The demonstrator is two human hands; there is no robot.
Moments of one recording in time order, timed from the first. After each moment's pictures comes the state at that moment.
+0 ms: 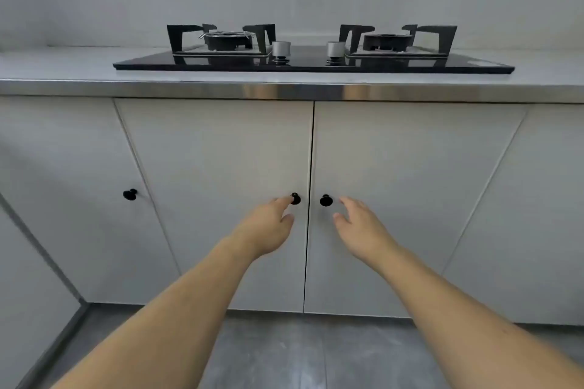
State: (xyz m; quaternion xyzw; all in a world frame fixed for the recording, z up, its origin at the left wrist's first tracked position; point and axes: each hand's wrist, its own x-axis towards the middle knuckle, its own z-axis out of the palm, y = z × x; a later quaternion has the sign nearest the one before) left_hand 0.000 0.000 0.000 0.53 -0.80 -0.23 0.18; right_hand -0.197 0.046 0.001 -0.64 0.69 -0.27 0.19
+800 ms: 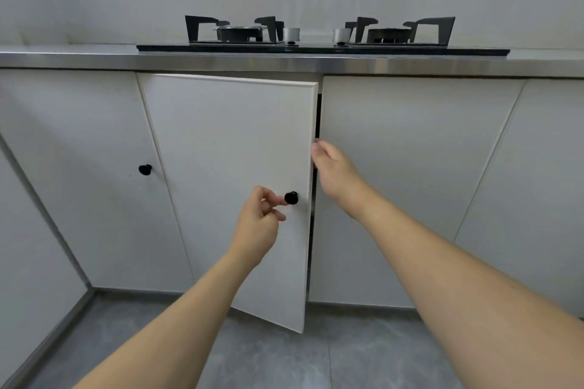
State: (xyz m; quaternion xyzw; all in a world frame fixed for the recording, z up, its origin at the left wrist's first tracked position) left_hand 0.020 0.062 -0.044 0.50 -0.61 -0.37 0.50; right_hand -0.130 0.058 0.045 -0.61 0.56 -0.47 0.30
